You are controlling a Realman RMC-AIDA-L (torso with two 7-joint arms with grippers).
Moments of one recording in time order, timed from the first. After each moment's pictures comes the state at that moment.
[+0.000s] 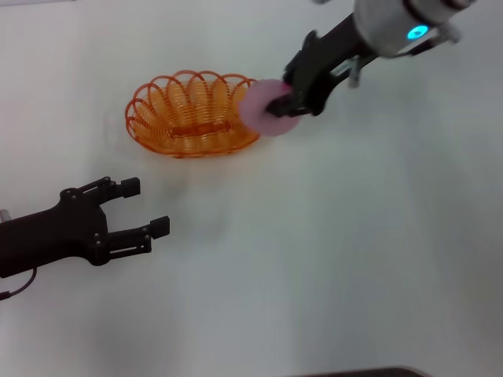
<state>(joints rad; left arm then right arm) -0.32 -2.17 0.60 0.68 2.07 1.65 -1.25 0.86 2.10 -1.18 -0.94 -2.44 -1.39 1.92</state>
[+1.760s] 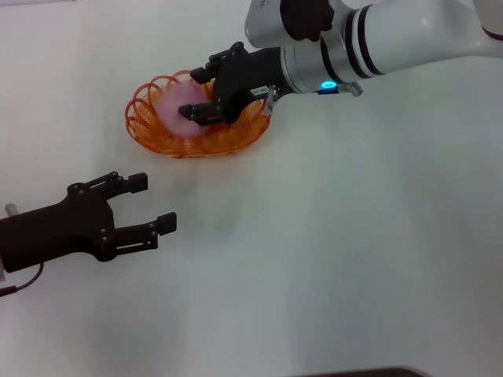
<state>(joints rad) -0.34 -2.17 0.60 0.67 2.07 1.65 -1.24 0.87 2.10 -1.48 -0.55 -1.77 -0.85 1.54</state>
